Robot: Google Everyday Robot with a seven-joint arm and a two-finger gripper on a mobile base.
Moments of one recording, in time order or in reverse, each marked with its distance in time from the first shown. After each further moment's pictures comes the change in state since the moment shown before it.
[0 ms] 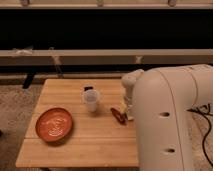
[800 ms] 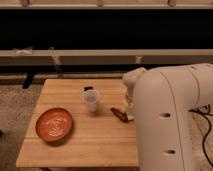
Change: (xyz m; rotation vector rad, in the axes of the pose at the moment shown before) arm 0.000 -0.014 -0.010 0.039 -0.009 0.024
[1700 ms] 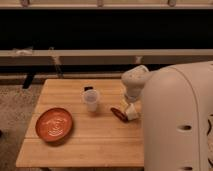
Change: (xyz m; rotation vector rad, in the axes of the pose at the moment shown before) arm 0.008 0.016 -0.037 0.015 -0.027 -0.077
